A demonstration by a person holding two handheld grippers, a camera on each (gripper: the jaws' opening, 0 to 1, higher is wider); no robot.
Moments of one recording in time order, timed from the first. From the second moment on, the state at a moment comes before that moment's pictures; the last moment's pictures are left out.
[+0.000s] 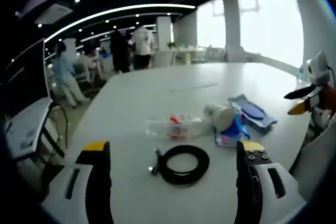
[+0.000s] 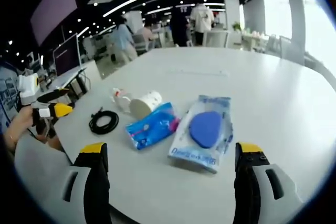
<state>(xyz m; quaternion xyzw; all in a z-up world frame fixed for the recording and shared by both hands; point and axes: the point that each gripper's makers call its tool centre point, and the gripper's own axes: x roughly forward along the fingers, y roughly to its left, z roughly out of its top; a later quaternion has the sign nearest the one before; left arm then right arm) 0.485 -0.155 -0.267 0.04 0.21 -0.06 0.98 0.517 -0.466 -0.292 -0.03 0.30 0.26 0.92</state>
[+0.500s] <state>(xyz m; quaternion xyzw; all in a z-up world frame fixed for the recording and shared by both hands) 0.487 -0.152 -0.268 0.02 0.21 -0.06 0.98 0.516 -0.466 -0.293 -0.01 0.30 0.27 0.91</state>
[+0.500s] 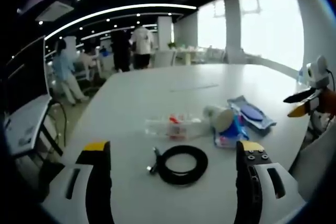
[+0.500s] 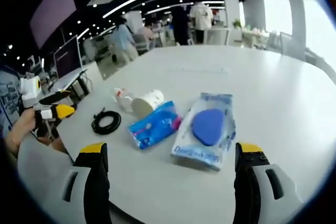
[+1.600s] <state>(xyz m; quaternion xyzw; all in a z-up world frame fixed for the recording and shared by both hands) 0.487 -0.154 -0.269 0.01 0.21 -0.07 0.98 0.513 -0.462 -0.294 -0.03 0.30 0.28 0.91</state>
